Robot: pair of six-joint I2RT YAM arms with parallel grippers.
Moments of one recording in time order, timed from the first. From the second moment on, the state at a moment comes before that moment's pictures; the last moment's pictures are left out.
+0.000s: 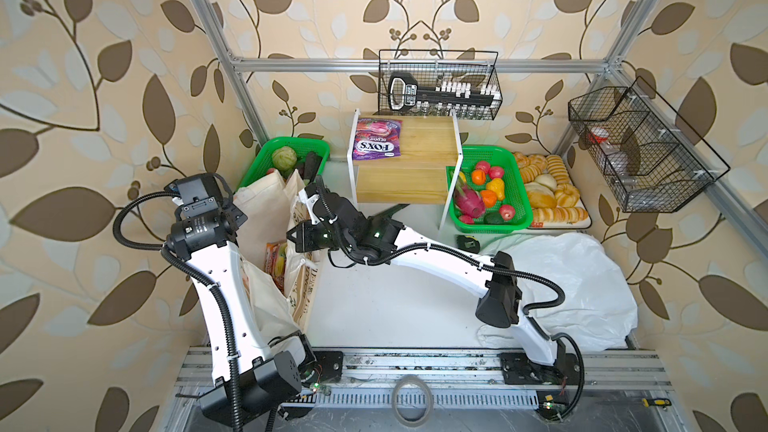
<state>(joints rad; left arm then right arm) 0.54 1.13 1.46 -1.09 -0.23 -0.39 1.15 2.29 2.34 -0.42 -0.07 0.83</state>
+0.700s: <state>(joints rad) 0.66 1.29 1.57 -1.05 -0.28 -0.34 1.16 2.45 2.49 -0.27 -0.06 0.84</state>
